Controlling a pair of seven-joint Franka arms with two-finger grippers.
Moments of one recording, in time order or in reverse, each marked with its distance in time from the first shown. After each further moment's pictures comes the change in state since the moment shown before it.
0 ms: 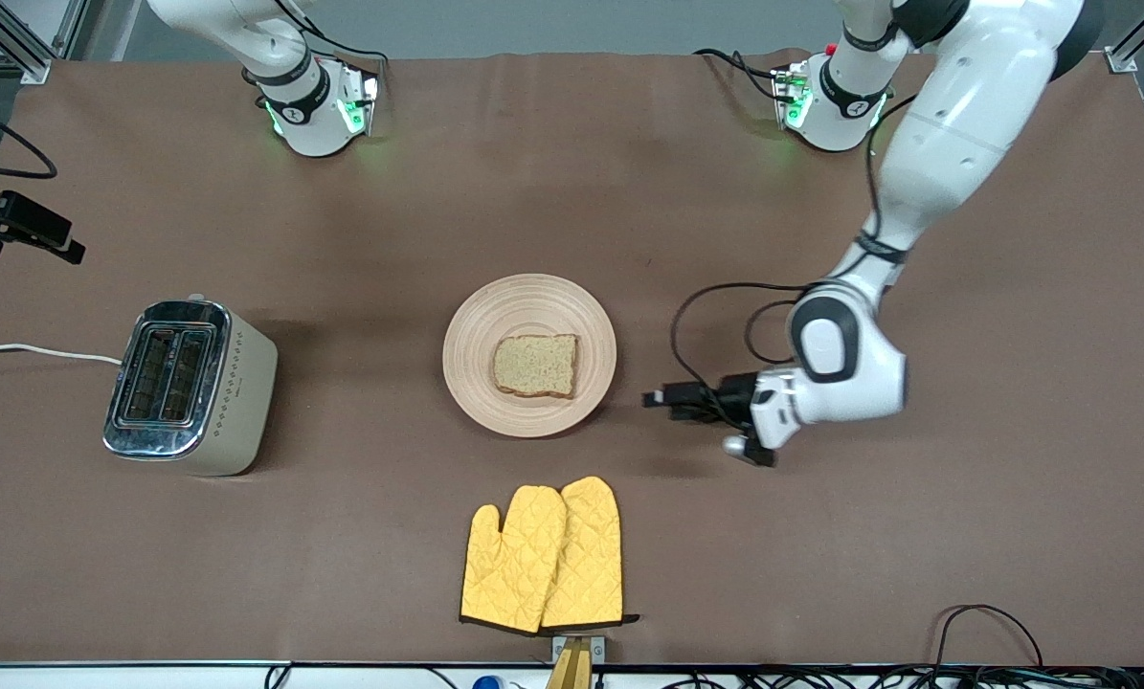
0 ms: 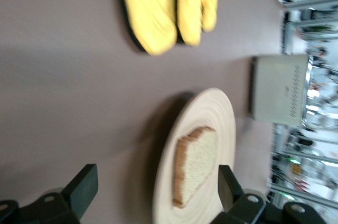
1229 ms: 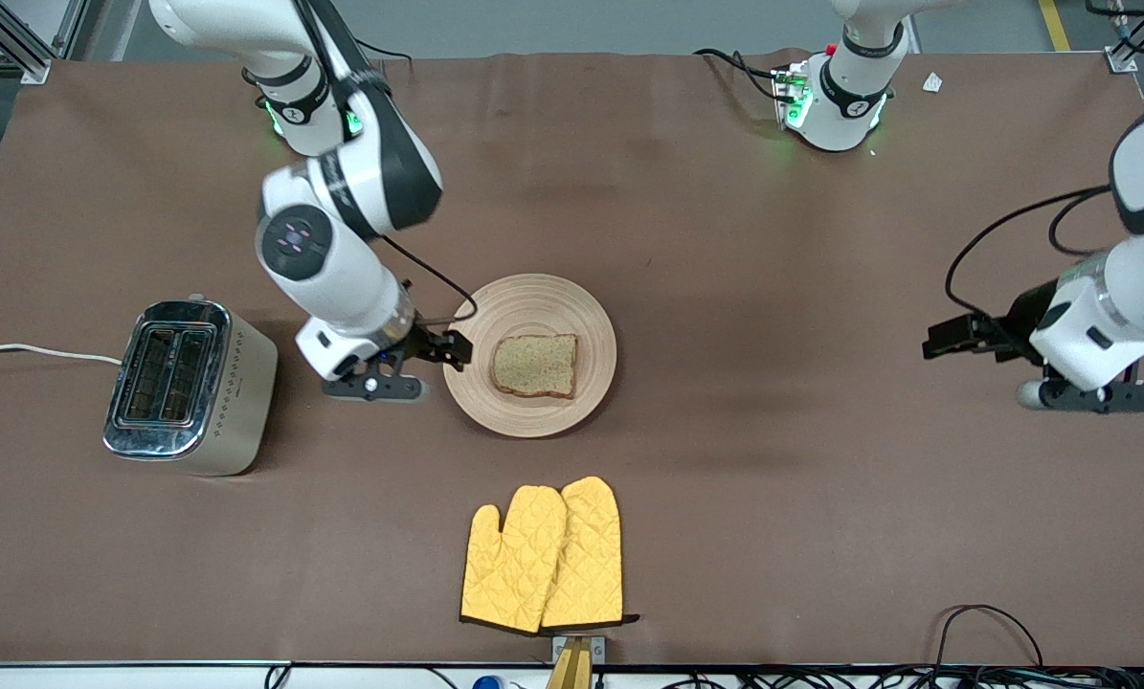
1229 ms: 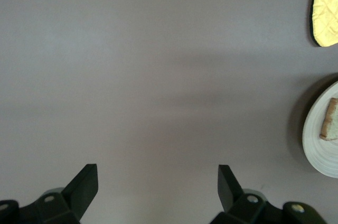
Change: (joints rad) left arm 0.241 -0.460 -0.015 0.195 0.969 -0.656 -0.634; right arm 0.509 0.435 0.009 -0.149 0.210 0.625 0.409
